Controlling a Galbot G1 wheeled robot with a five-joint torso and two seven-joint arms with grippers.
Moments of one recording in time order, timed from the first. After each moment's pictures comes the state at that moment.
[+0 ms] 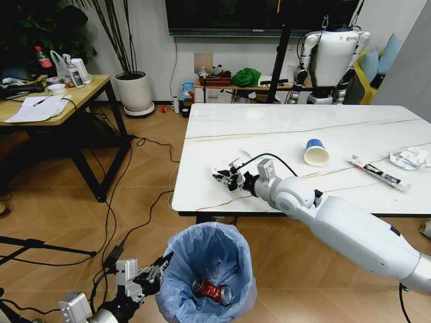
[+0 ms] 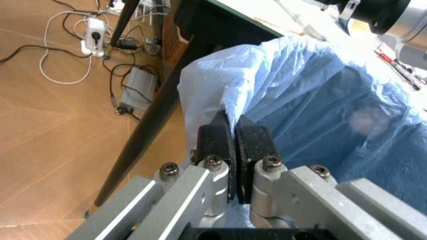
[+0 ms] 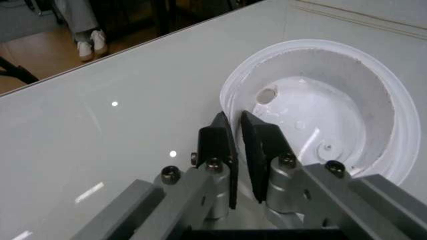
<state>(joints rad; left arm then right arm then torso) 1.99 -1.09 -0.64 -2.45 -0.89 0.33 0.03 -0.41 0.82 -0.41 1.74 0.93 -0.42 -0.03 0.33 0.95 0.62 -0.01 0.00</state>
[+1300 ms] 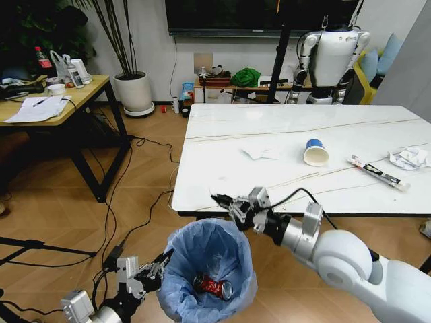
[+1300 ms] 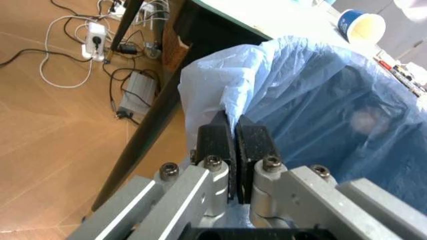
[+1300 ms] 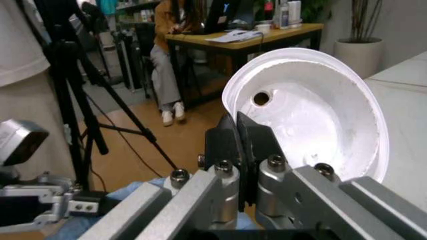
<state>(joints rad) 1.97 -1.10 -0.62 -2.44 -0.89 0.33 0.01 -1.02 0.60 -0.04 2.28 0.90 -0.12 -0.10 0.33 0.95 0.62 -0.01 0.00</state>
